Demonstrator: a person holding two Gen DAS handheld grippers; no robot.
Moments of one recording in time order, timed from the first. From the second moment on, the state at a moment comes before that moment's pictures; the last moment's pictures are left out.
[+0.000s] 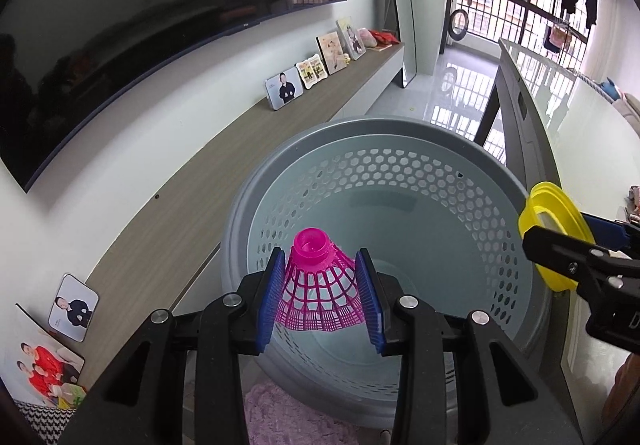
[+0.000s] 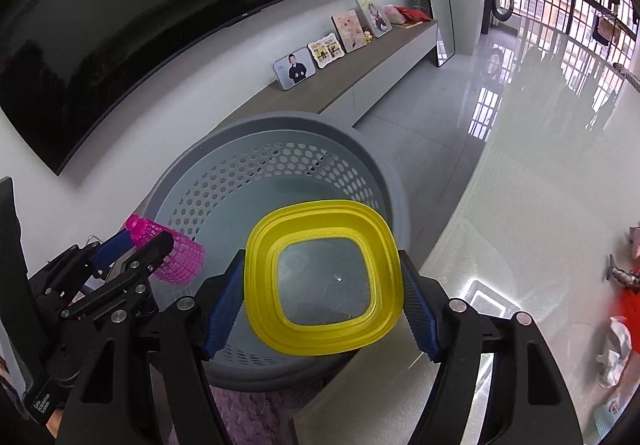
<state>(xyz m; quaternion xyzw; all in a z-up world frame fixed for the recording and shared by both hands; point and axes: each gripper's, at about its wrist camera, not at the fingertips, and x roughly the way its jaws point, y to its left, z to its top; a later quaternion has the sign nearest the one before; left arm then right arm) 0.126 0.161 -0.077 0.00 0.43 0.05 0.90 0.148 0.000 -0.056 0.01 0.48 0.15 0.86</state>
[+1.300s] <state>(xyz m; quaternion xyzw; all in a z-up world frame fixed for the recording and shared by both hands) 0.124 0.180 -0.076 -0.03 0.43 0.07 0.90 0.141 0.003 -0.055 0.00 0.46 0.16 0.87</state>
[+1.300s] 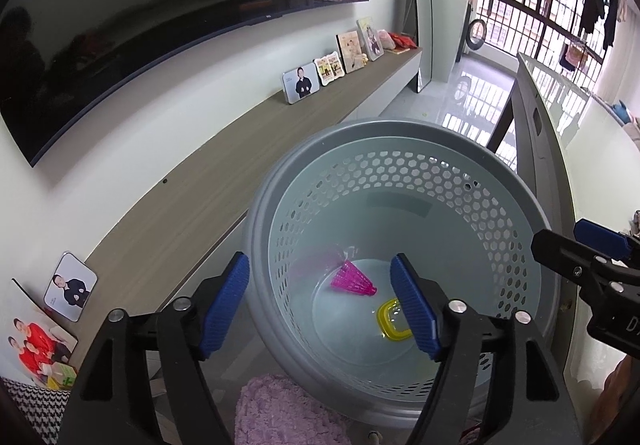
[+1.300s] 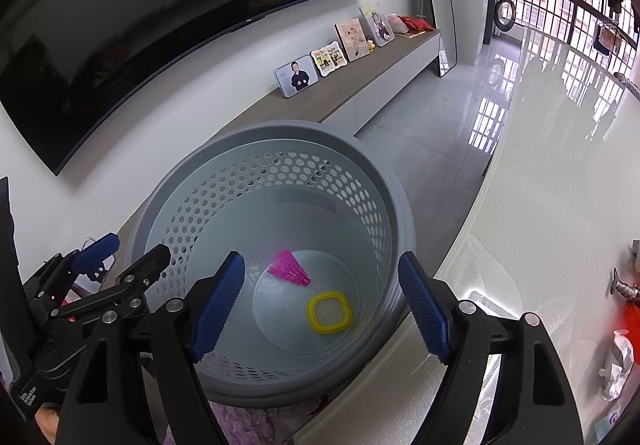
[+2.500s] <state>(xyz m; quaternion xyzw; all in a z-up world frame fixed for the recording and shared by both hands) 0.081 0.140 -0.035 -0.01 0.39 0.06 0.92 0.084 -0.048 -0.022 0.05 0.42 0.11 0.90</state>
